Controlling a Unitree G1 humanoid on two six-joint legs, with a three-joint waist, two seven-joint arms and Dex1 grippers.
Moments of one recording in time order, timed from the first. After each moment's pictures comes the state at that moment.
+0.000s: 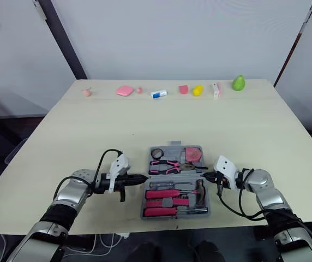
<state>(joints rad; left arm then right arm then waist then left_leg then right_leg) -0.43 0.53 -0.13 0.57 -0.14 0.05 -1.21 -0.38 -0.50 0.19 0.41 0.06 -0.03 1.04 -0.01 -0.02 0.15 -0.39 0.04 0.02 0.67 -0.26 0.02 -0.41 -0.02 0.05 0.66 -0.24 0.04</state>
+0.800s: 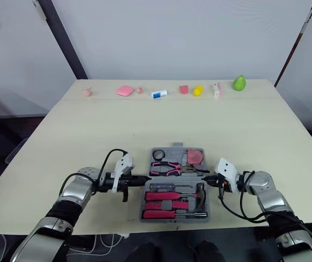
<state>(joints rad) -0.44 0.52 -0.16 0.55 -0.13 0.12 -1.29 -0.33 -0.52 0.19 0.36 0.08 0.04 1.11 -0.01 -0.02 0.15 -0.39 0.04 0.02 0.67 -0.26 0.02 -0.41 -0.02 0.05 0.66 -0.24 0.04</state>
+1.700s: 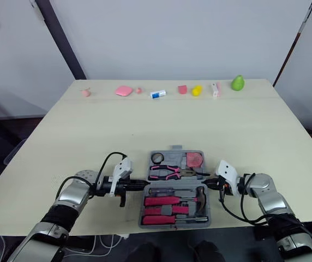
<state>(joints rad) -0.39 0.55 -0.15 0.52 -0.15 0.06 -1.29 -0.33 -0.53 0.17 0.36 0.10 0.07 1.10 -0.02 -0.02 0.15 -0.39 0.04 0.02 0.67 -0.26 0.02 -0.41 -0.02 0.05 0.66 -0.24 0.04</state>
